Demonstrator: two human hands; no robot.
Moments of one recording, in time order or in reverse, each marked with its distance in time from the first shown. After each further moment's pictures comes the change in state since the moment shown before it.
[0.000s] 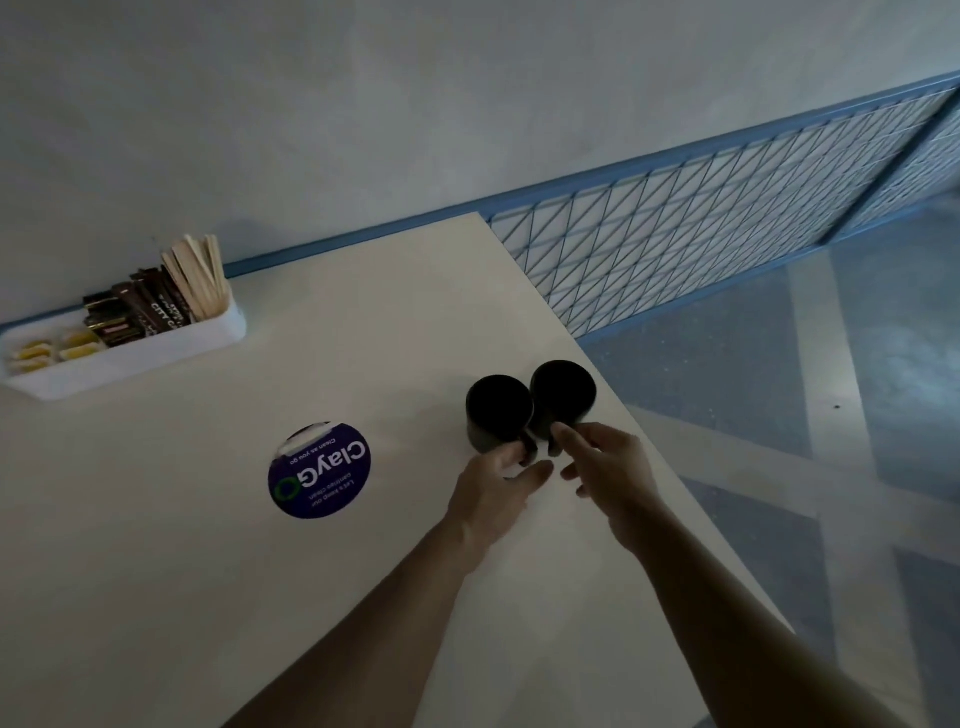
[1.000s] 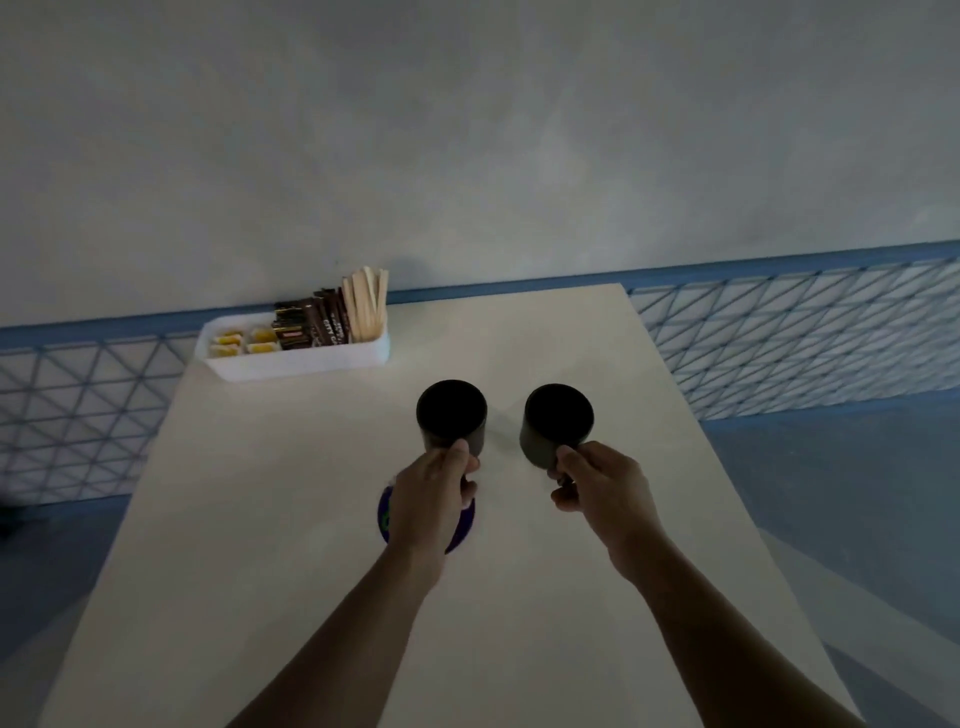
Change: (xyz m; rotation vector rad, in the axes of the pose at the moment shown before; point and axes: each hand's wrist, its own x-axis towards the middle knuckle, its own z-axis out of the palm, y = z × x) left_hand -0.003 0.009 -0.146 -0.456 0.669 -0.001; right_hand 0.034 -0.085 0.109 0.065 -0.273 -0.104
